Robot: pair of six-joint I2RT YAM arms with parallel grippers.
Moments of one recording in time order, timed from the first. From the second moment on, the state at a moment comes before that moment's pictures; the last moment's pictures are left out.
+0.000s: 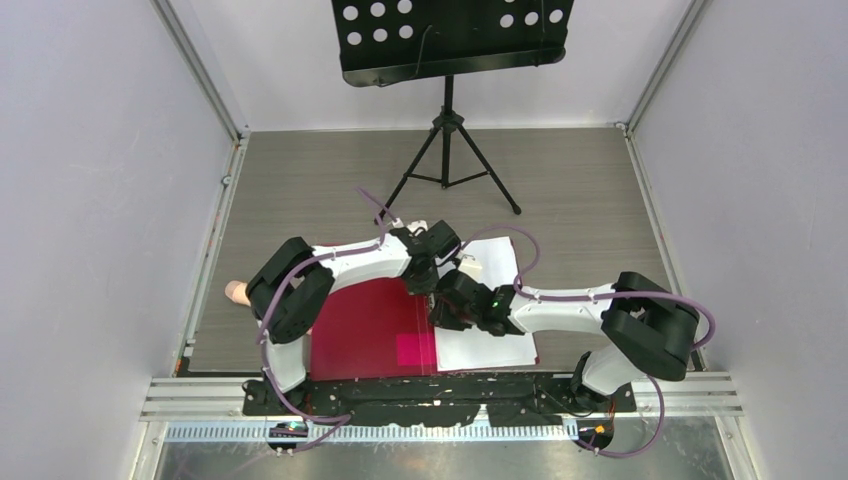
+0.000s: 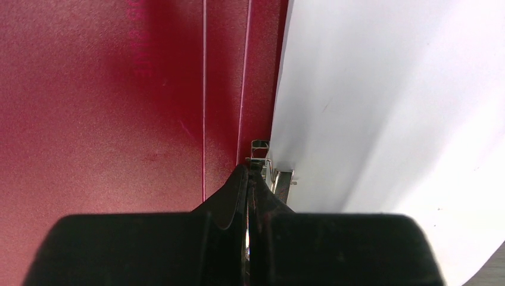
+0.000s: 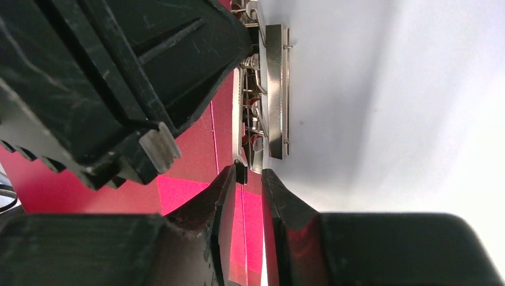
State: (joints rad) left arm -0.89 1.86 1.21 -0.65 -0.22 -1.05; right arm 1.04 1.51 0.67 -0.07 0.17 1.07
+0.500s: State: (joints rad) left arm -0.89 1.89 1.25 -0.70 -0.23 -1.10; right arm 1.03 1.50 0.70 -0.15 0.19 1.05
